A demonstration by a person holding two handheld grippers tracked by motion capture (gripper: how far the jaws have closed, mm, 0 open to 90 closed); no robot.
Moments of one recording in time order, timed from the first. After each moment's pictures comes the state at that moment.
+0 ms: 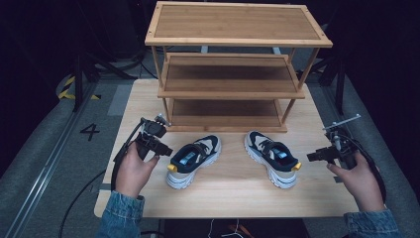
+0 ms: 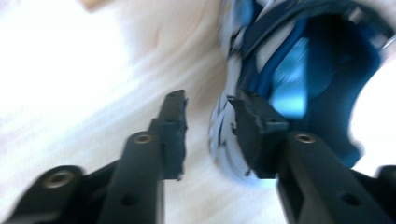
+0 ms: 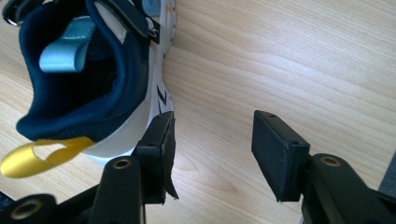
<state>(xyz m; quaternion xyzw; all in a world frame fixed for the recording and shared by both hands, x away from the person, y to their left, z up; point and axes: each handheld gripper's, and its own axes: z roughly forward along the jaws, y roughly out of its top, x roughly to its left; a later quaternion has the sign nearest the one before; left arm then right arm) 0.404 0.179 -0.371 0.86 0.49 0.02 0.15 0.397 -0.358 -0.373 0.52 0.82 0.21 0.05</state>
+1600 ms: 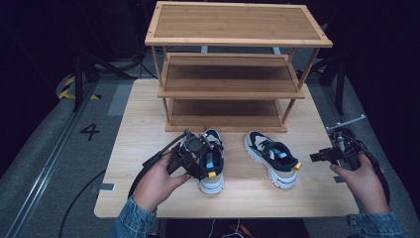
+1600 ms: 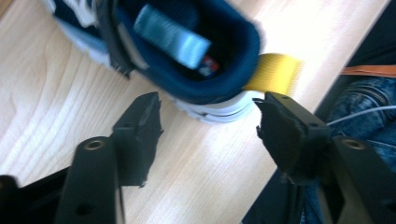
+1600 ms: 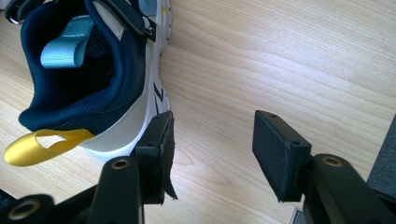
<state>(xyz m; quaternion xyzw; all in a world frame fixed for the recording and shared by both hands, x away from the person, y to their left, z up) 0.354 0.072 -0.344 0.95 0.29 0.01 0.15 0.390 -0.365 -0.369 0.53 0.82 0.21 0.05</state>
